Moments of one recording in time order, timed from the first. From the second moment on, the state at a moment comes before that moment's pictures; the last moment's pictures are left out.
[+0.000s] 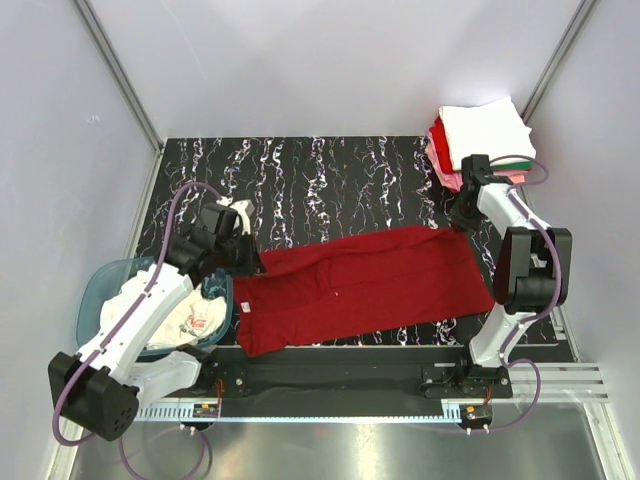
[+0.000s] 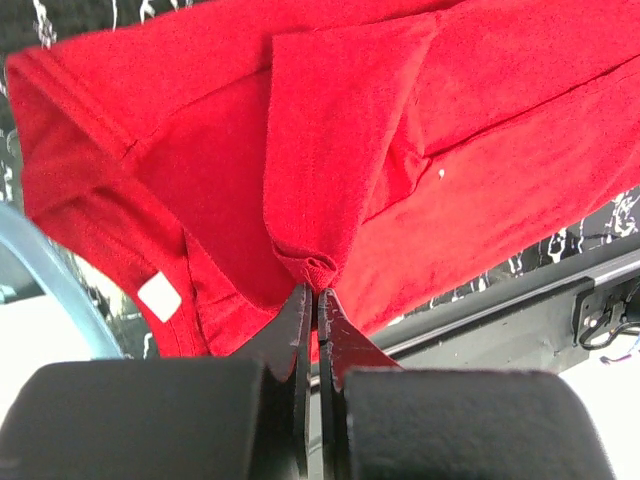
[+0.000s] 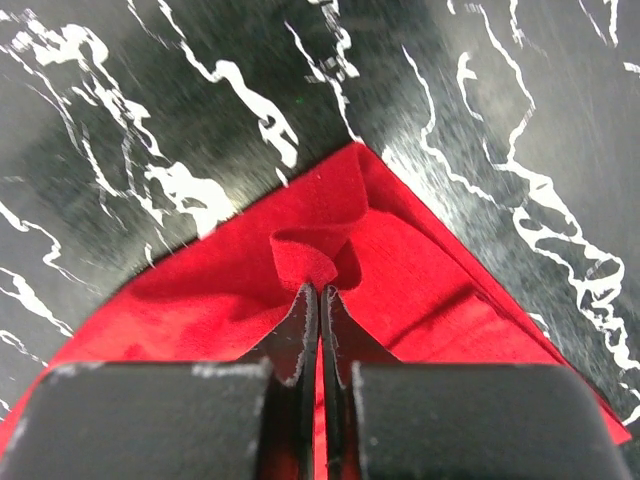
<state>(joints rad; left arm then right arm) -0.40 1.08 0.94 -0.79 0.20 -0.44 -0.03 1.80 1.34 -0.69 0.20 0.54</state>
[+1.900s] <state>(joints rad) -0.29 0.77 0.96 -0.88 0.03 -0.35 0.86 2.08 1.85 -0.80 0.07 0.58</state>
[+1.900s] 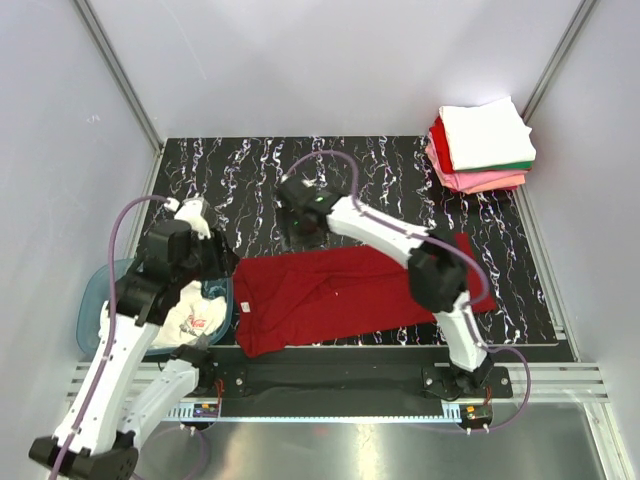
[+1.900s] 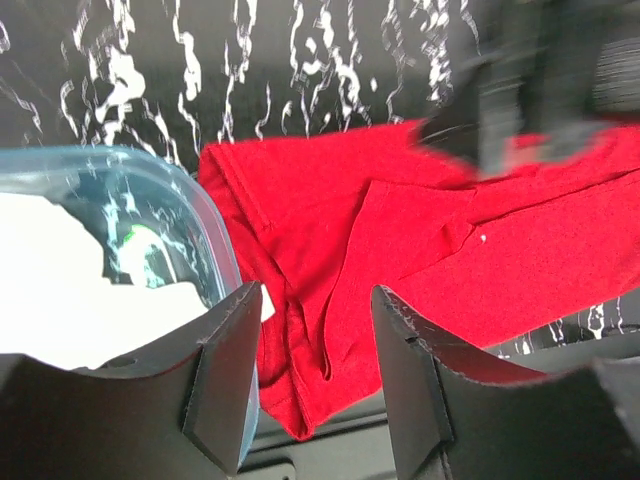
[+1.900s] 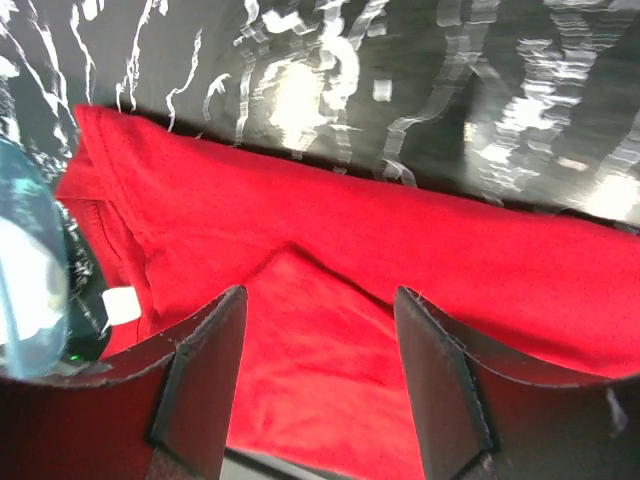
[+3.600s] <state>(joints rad) -0.29 0.57 0.82 -0.75 -0.08 -0.33 1.26 2.00 1.53 -1.07 0.28 0.78</state>
